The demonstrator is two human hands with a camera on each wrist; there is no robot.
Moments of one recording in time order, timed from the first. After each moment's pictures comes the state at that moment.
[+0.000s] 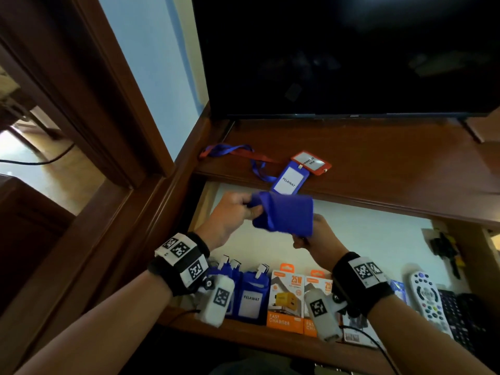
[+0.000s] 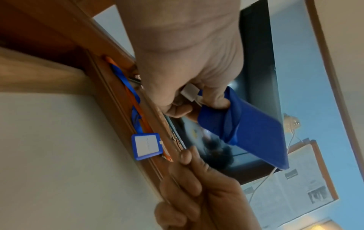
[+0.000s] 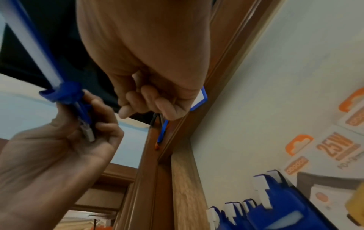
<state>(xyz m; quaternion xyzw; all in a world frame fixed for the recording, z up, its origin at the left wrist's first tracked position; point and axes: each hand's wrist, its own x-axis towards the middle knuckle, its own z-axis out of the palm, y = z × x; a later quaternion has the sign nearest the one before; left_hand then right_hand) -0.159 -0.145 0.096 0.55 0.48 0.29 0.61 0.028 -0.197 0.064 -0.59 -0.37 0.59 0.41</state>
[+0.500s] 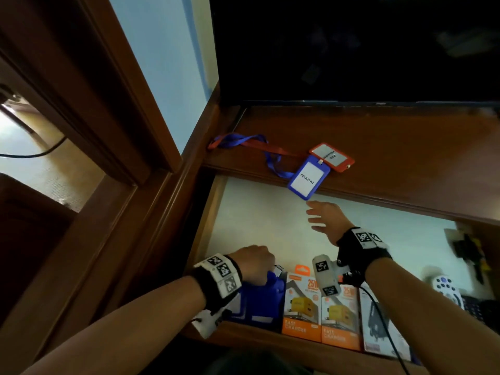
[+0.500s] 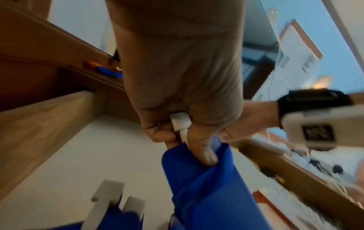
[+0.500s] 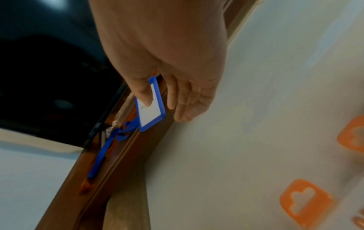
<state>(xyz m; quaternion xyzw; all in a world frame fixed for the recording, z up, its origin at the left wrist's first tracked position) -0.158 -0.150 0.011 0.85 0.33 -0.29 0.28 0.045 -0.112 -0.002 -0.71 -0.21 0.57 0.35</state>
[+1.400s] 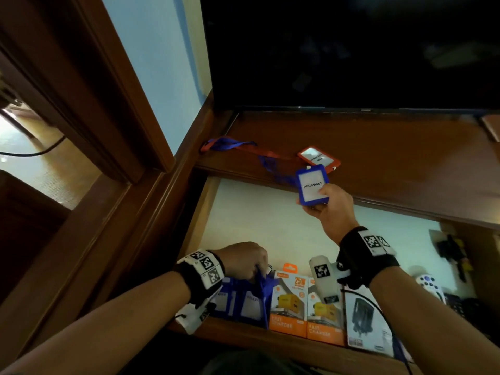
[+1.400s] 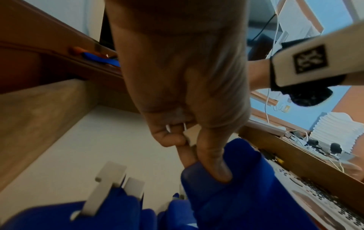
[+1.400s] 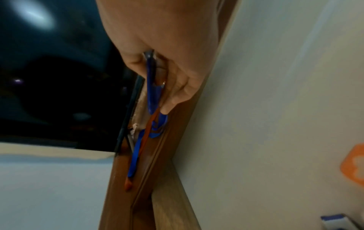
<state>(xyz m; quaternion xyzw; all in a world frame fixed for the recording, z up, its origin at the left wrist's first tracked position) -0.166 -0.153 -0.001 0.88 0.28 -0.17 0.36 0.050 -0.135 0.059 -0.57 -0.16 0.57 0.57</state>
